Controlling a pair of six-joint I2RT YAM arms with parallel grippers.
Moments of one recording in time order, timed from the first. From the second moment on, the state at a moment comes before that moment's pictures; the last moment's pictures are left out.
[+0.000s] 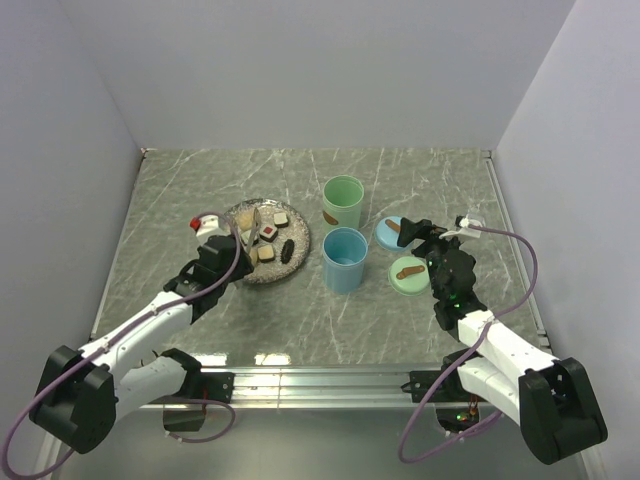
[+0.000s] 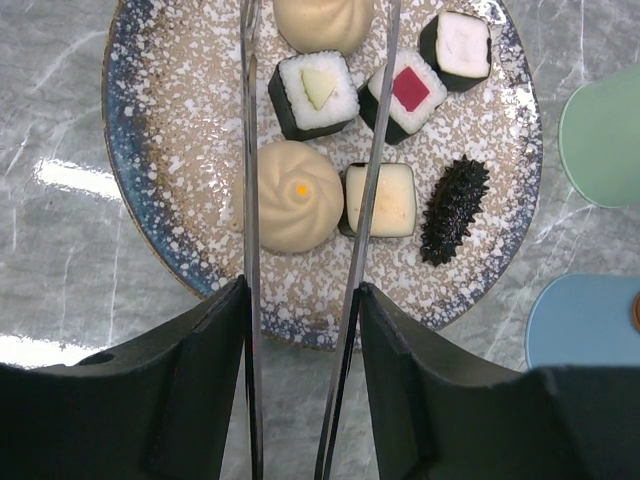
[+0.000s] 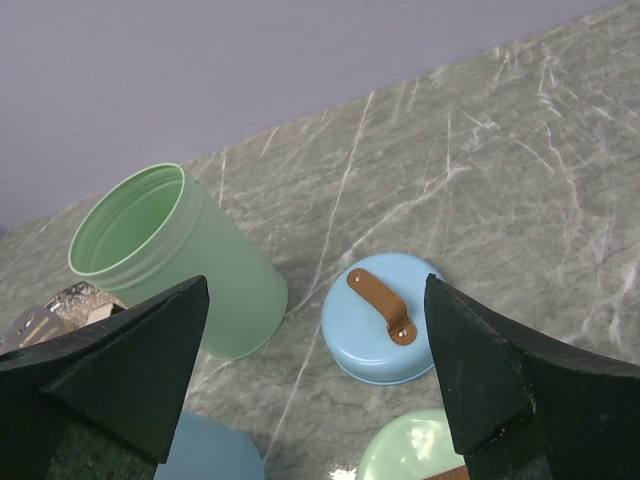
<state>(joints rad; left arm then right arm) -0.48 1.02 0.53 -0.15 -0.36 -0.68 0.31 0.96 0.27 0.70 0.28 0.42</state>
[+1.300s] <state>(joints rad) -0.48 1.01 0.65 -0.12 -0.39 -0.62 0.31 1.04 0.27 0.72 0.29 0.42</state>
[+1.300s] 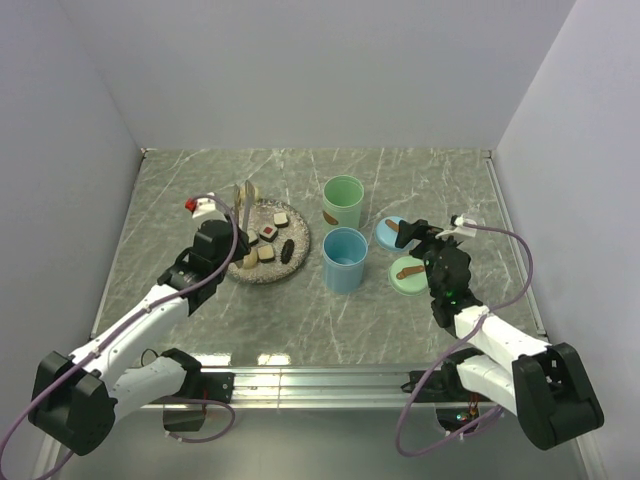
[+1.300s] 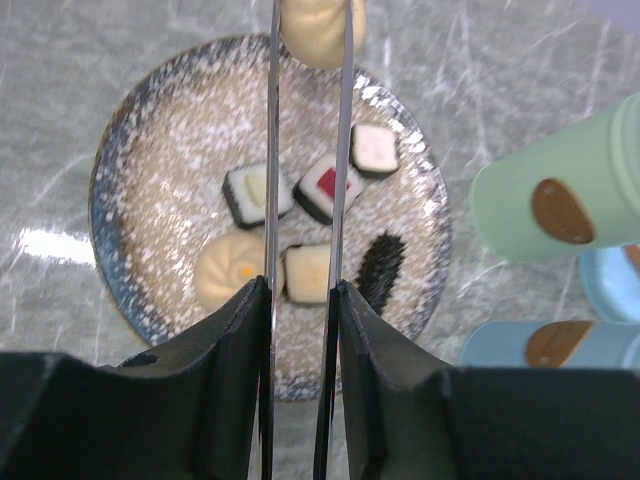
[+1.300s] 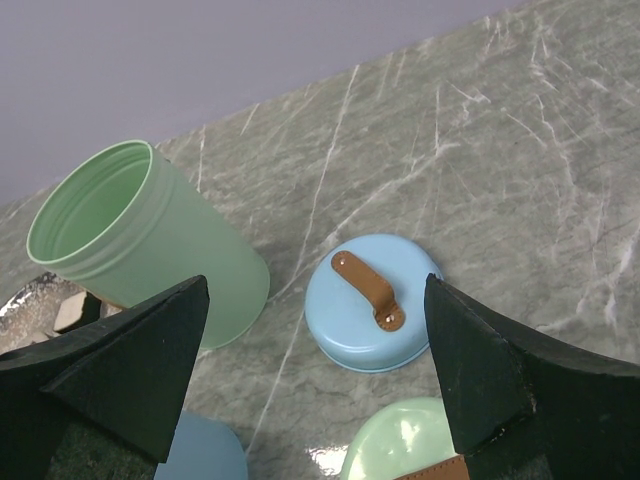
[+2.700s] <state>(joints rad) -0.72 1.41 1.20 0.04 -0.23 -0.41 0.31 1.08 0.30 0.73 0.31 0.42</state>
